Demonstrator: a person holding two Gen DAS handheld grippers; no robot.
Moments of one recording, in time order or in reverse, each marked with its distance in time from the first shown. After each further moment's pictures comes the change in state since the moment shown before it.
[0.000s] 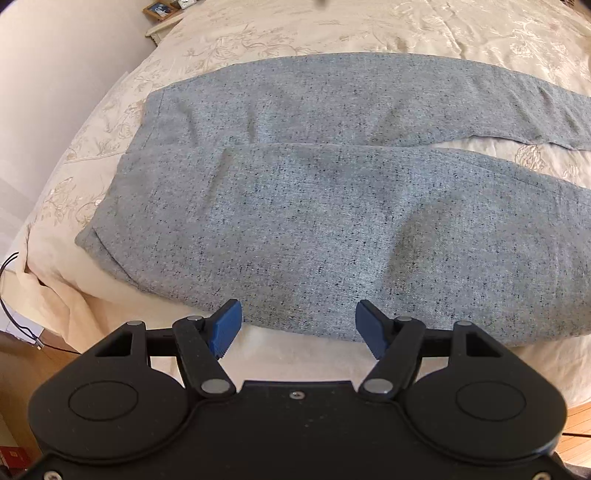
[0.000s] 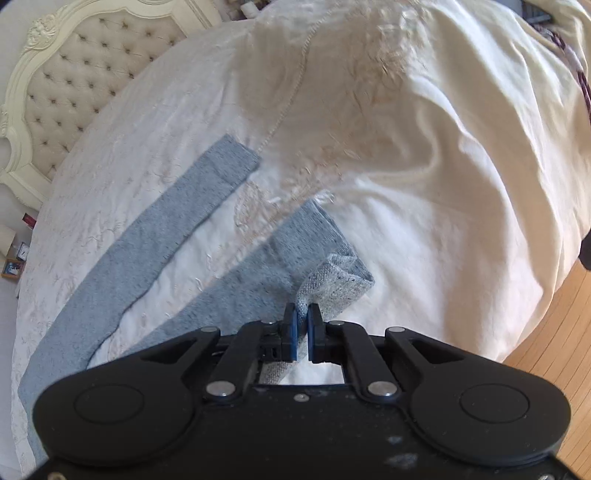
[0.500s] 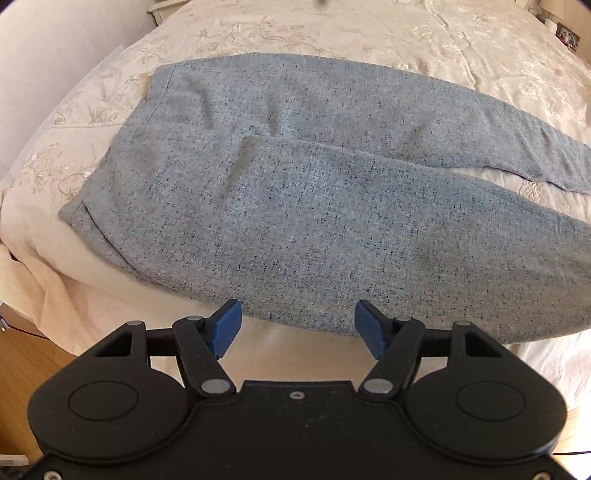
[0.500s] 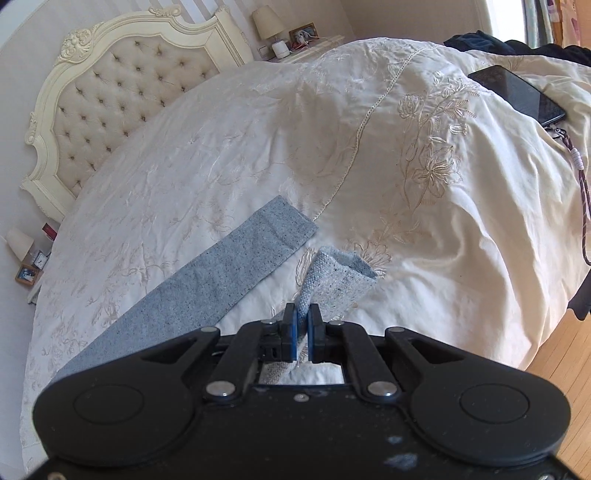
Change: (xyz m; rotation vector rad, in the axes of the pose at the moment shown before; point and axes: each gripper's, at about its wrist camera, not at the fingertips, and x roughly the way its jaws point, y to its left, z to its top) left arm 0.015 0.057 -0.005 -0.105 0.006 -0.163; right arm -0.071 0.053 0.031 -0.045 -0.107 0.011
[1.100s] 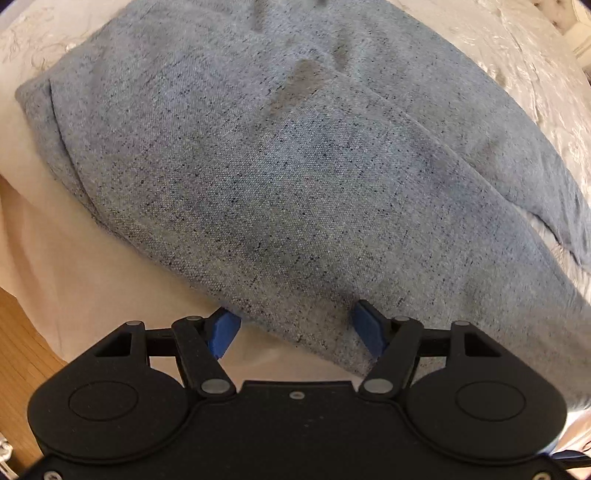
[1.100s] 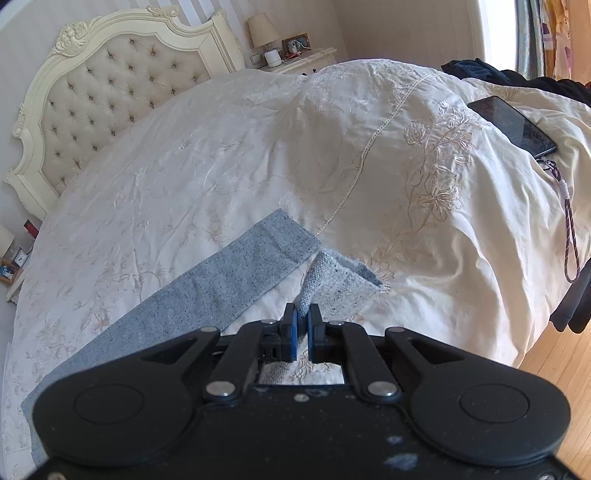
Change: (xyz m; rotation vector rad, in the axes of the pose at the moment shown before) left arm 0.079 0.061 0.011 -0.325 0.200 -0.194; right arm -0.012 0.043 0.004 -0.036 -0.034 -0.085
